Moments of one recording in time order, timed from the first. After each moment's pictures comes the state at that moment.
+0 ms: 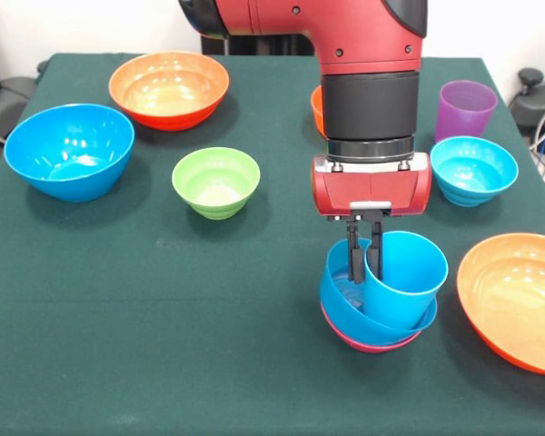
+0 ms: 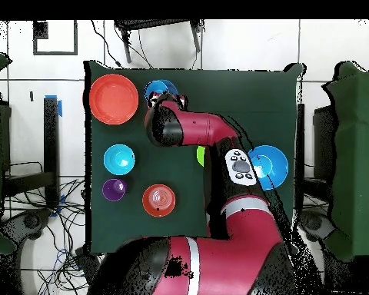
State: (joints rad) arm -0.28 -0.42 0.21 1.39 -0.17 0.11 1.82
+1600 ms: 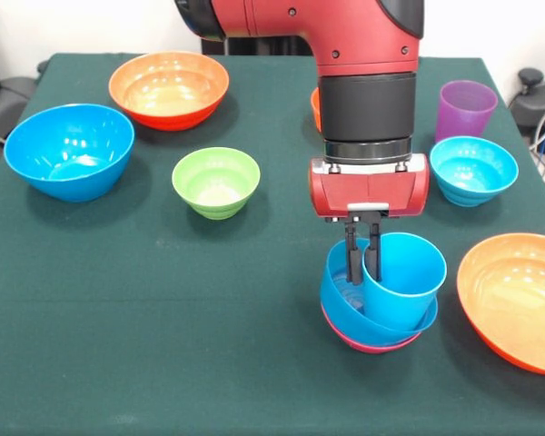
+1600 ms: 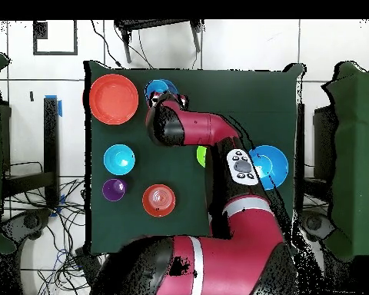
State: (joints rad) arm -0.29 -0.41 0.22 1.39 -0.17 0.11 1.82
